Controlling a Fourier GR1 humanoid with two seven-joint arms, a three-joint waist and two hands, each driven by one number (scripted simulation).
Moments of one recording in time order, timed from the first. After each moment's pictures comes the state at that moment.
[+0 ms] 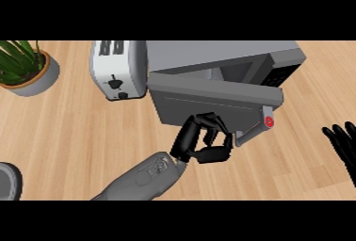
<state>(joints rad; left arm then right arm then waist) -0.68 0.00 -0.90 -0.93 0.55 0.59 -0.48 0.22 -0.35 -0.14 -1.86 -0.30 0.53 -0.44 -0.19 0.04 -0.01</state>
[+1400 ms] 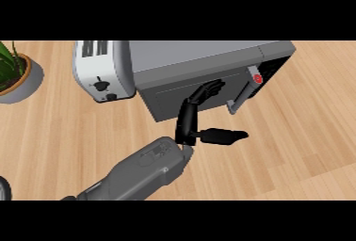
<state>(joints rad) -0.81 0.00 -0.89 -0.91 0.89 0.81 -0.55 -0.05 -0.59 -0.35 -1.91 -0.13 0.42 -0.41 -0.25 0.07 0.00</state>
